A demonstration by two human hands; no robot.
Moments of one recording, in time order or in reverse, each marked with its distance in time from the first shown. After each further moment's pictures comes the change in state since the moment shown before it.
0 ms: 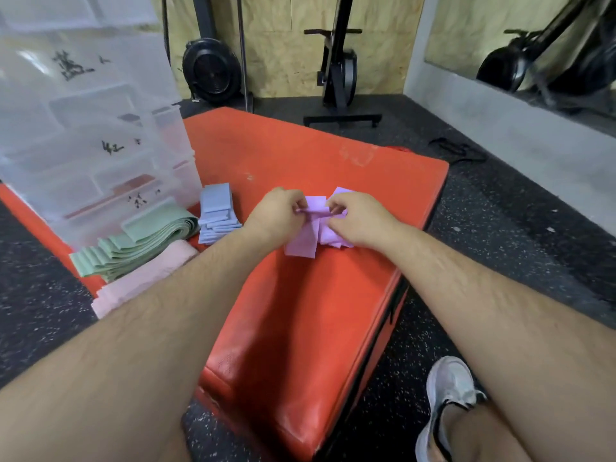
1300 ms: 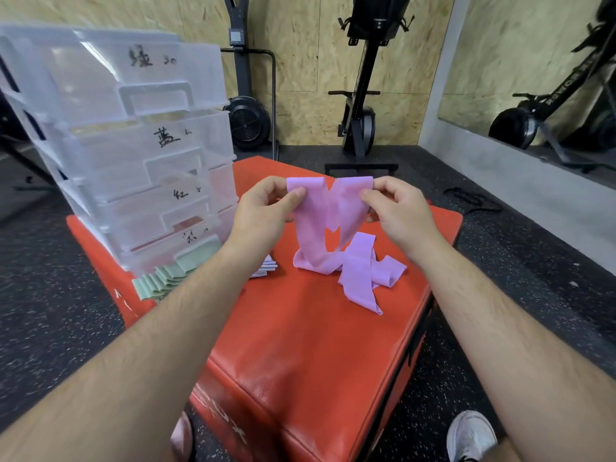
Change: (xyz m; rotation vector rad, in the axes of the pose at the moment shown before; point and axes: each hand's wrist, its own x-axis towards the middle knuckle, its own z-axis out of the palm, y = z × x) left_hand -0.047 0.026 -0.111 -0.895 0.377 -0.070; right_hand -0.020 -0.065 -0.075 0.757 0.383 -0.051
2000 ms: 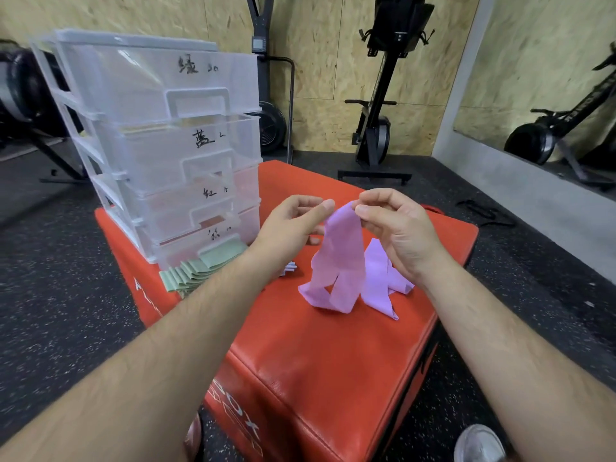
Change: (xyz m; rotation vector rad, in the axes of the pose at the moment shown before) left_hand -0.019 0.004 -0.011 -0.099 -0.101 -0.215; right_hand -0.025 -0.017 0.028 0.536 -0.200 0.102
